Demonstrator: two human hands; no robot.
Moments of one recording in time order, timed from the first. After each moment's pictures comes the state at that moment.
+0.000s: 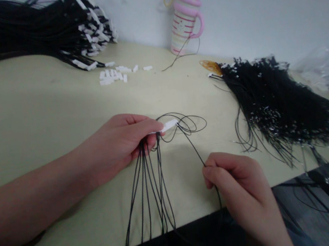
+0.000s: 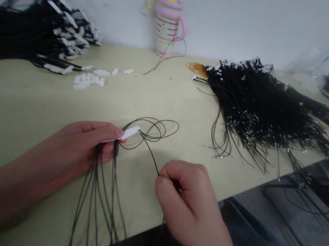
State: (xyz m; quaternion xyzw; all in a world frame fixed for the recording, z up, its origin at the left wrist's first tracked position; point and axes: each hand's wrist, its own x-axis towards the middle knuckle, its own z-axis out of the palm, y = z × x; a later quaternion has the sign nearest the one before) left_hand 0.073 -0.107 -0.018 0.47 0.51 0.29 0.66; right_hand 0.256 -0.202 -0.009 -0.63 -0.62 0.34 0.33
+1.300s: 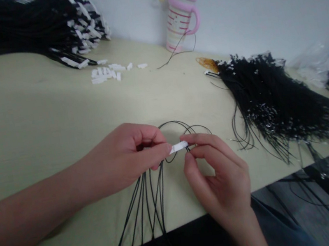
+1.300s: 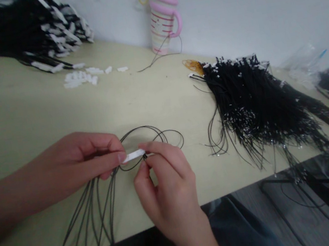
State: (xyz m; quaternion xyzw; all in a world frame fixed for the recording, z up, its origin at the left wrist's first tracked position) left_hand 0.074 -0.118 -0.014 0.70 0.47 0.16 0.52; right_hand 0.244 -0.185 -0.033 -0.51 -0.73 0.09 0.45
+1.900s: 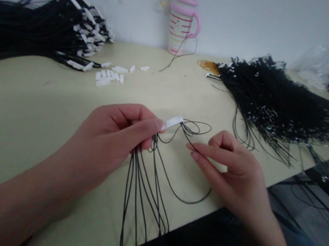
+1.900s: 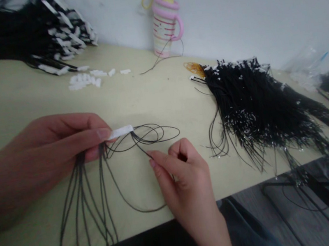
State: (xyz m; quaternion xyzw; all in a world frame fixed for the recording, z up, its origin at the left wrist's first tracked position) left_hand 0.064 -0.115 0.000 0.65 0.47 0.32 0.51; right_hand 0.265 -0.185 -0.026 -0.54 -0.73 0.15 0.40
